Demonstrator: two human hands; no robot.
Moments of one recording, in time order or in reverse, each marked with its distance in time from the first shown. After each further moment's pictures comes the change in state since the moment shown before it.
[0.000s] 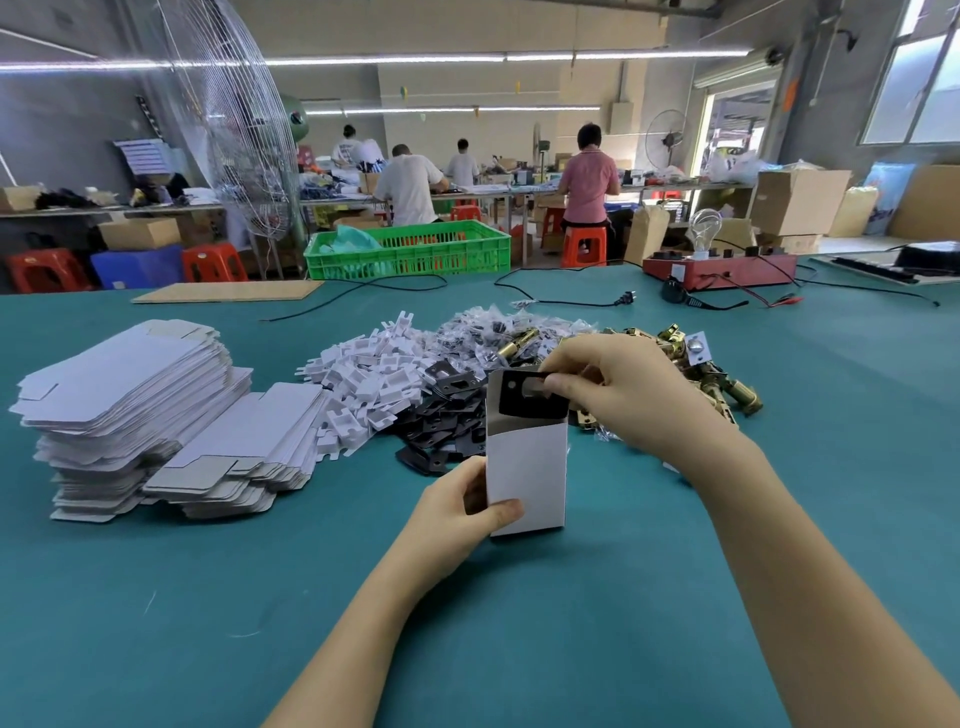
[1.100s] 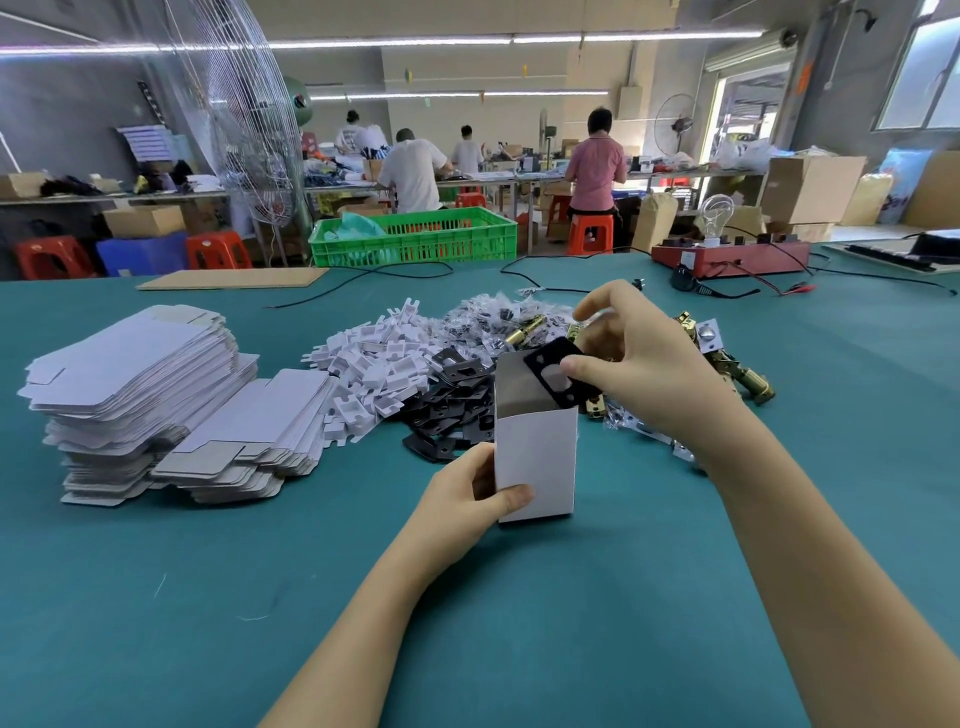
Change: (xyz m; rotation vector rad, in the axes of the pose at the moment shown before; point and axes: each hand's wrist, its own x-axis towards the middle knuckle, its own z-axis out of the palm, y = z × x) left_hand -0.002 0.005 0.001 0.011 0.013 -0.024; right_hand -0.002 0.001 0.002 0.290 0.094 0.130
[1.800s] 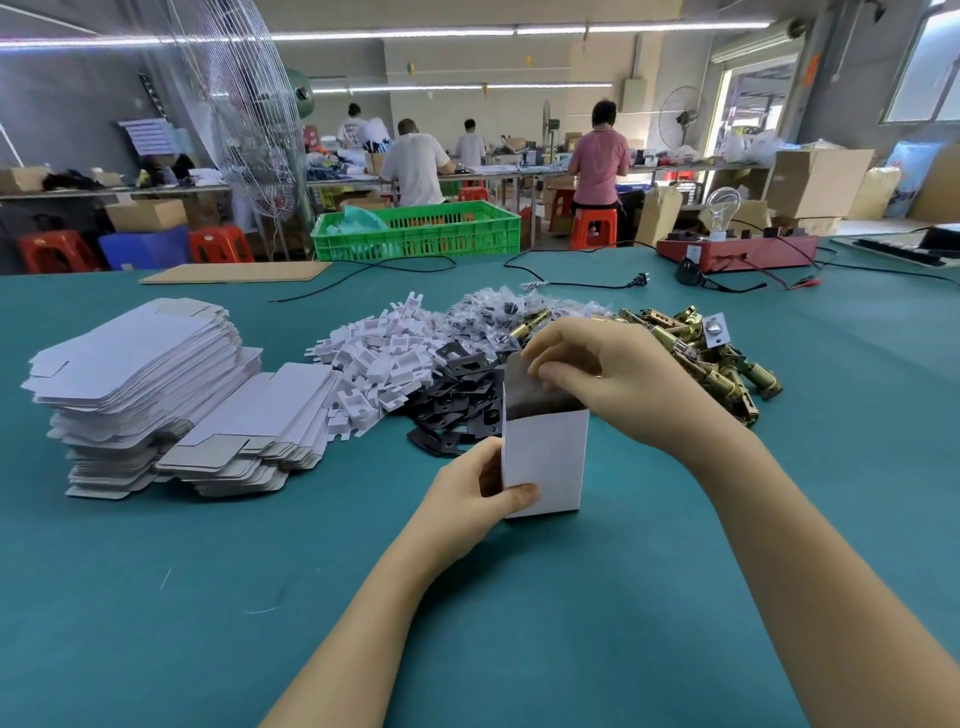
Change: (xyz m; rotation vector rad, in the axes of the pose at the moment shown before) left_hand 0.000 -0.001 0.000 0.004 -0.018 0.011; right_hand -0.002 -0.001 0.015 -0.054 -0.148 -0.201
